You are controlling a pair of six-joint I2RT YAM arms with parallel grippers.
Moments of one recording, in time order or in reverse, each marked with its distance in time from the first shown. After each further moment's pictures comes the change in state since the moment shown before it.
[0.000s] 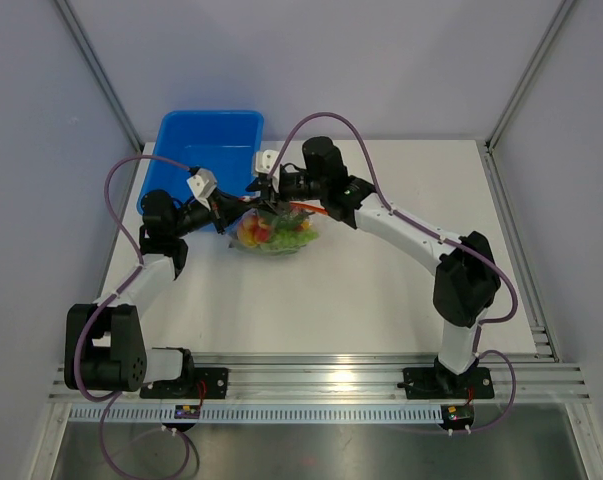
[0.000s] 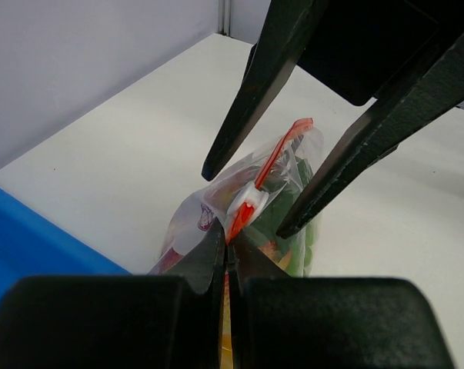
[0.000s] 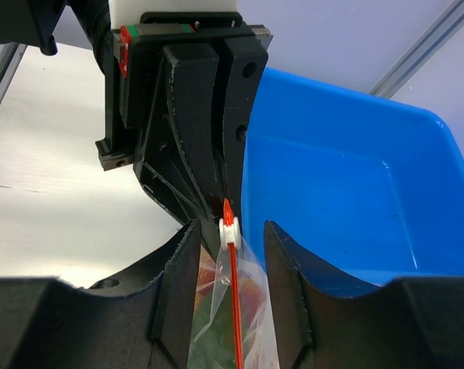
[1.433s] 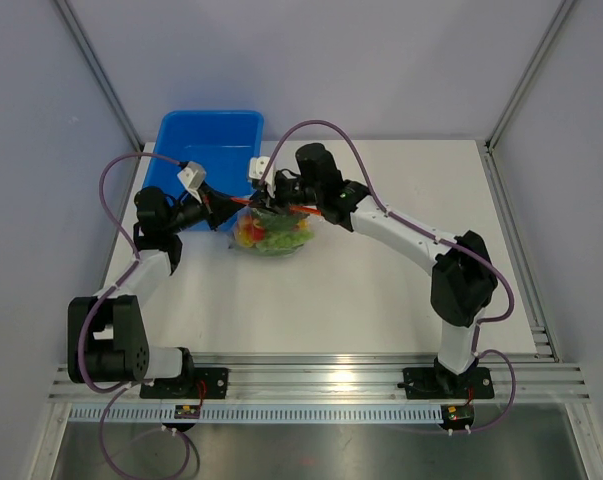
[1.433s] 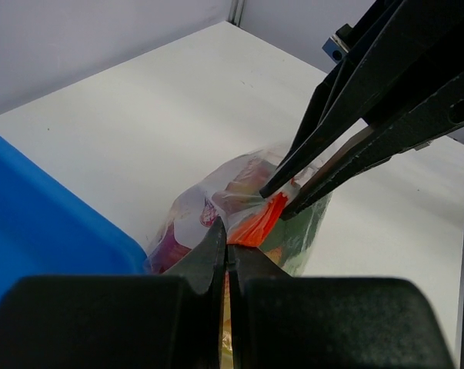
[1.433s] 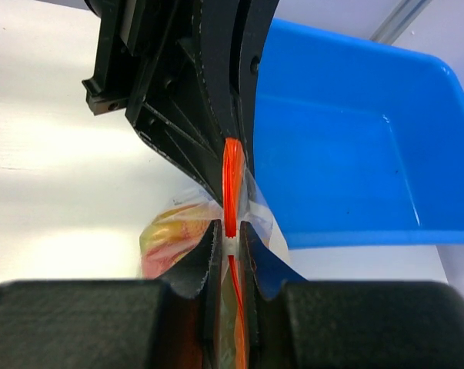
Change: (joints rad) left arm 0.073 0.042 0.024 -0.032 0.011 -0.117; right arm 0.021 0.023 0.005 -0.080 0.121 -0.034
